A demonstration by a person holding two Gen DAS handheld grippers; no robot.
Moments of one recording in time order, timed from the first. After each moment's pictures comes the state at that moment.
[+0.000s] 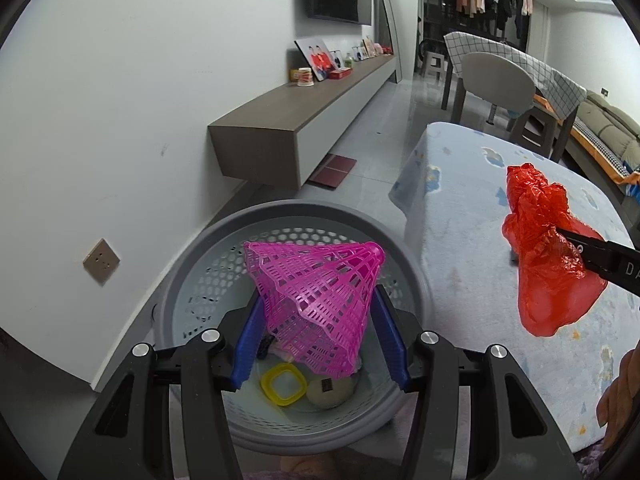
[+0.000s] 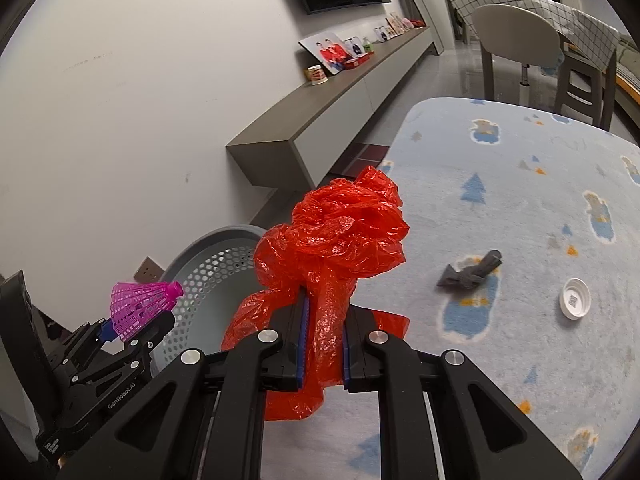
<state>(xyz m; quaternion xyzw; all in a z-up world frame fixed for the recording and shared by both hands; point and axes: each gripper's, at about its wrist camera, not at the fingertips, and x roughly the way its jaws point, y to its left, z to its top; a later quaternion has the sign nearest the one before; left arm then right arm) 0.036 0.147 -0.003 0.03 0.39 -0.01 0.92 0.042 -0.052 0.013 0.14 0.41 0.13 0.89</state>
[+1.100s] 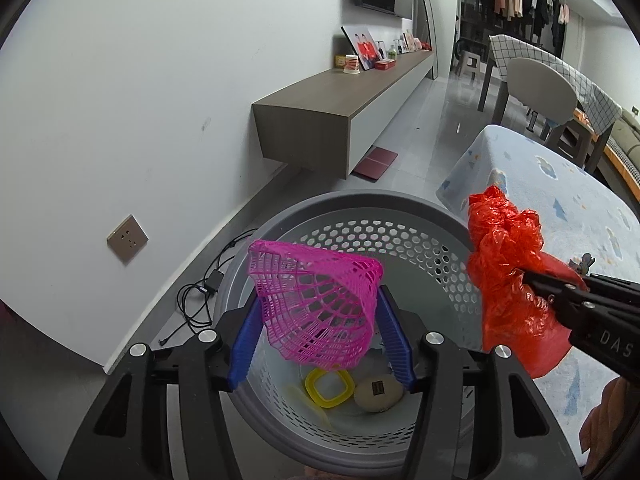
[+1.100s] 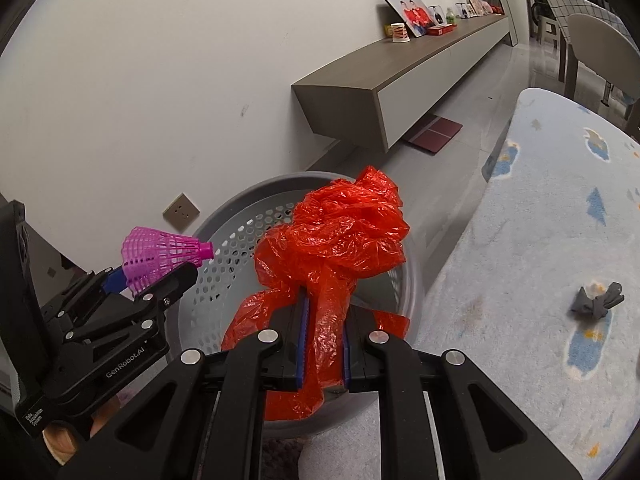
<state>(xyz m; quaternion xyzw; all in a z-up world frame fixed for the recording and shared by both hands) 0.055 0.214 -0.021 0.01 0.40 0.04 0.91 0.083 0.056 -0.020 0.06 0.46 0.24 0.85</state>
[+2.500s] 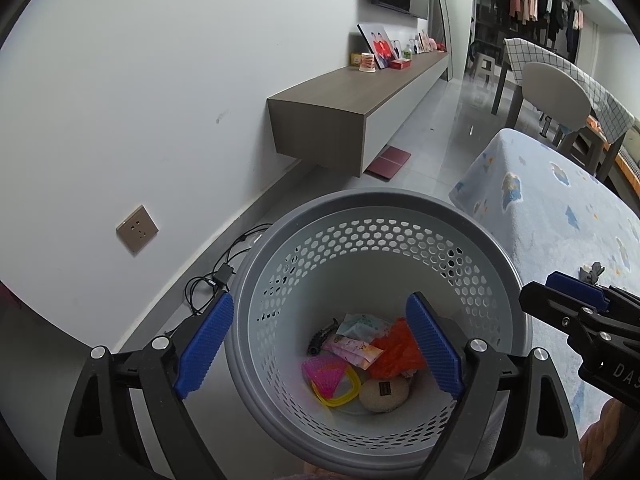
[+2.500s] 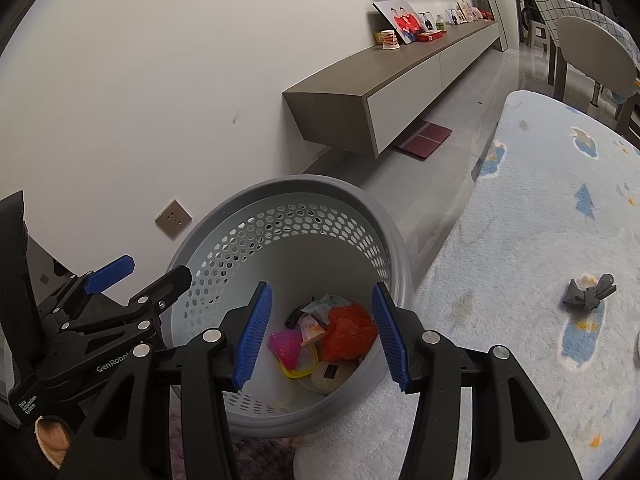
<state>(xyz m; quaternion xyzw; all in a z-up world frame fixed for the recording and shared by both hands) 0.055 0.219 -0.023 0.00 0.41 0.07 0.91 0.069 0.048 -0.019 0.07 0.45 0.21 0.86</state>
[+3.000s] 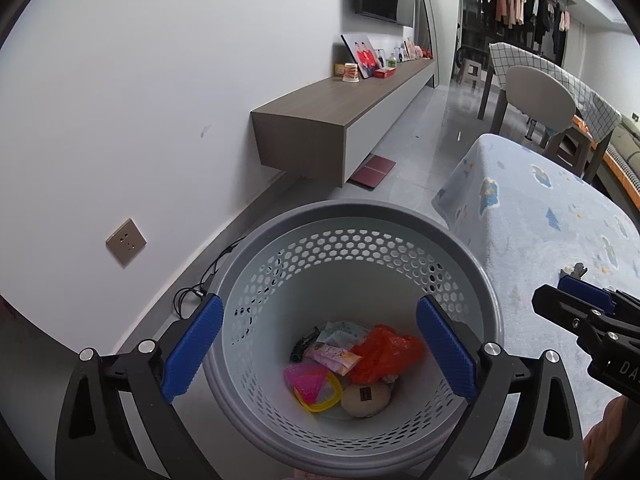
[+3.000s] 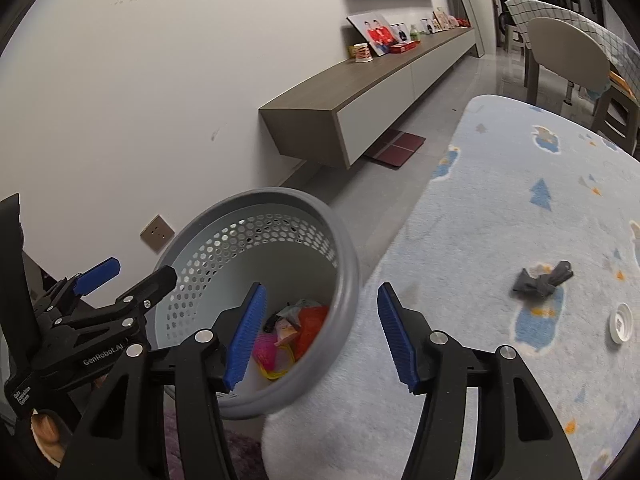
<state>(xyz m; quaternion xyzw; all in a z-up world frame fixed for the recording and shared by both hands) 0.051 0.195 -0.013 0.00 0.39 0.05 0.92 0.054 0.010 -0.009 0.08 0.43 0.17 0.88</state>
